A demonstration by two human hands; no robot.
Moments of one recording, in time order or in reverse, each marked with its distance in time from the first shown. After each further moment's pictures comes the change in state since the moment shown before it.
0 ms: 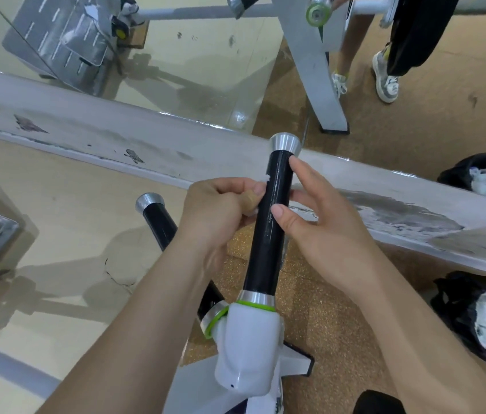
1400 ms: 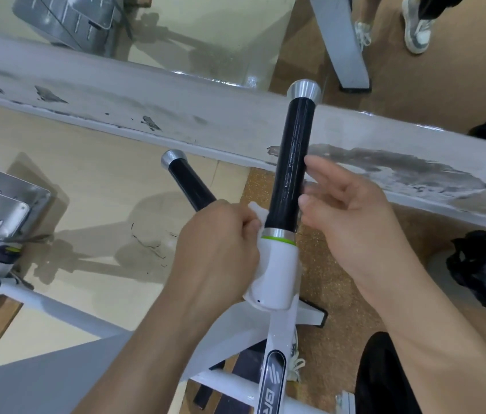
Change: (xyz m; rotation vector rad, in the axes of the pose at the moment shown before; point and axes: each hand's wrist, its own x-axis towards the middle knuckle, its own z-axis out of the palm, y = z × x) left_hand -0.102 -0.010 -0.029 1.178 0.063 0.235; right_hand -0.055 -0.001 0.020 0.231 0.117 0.144
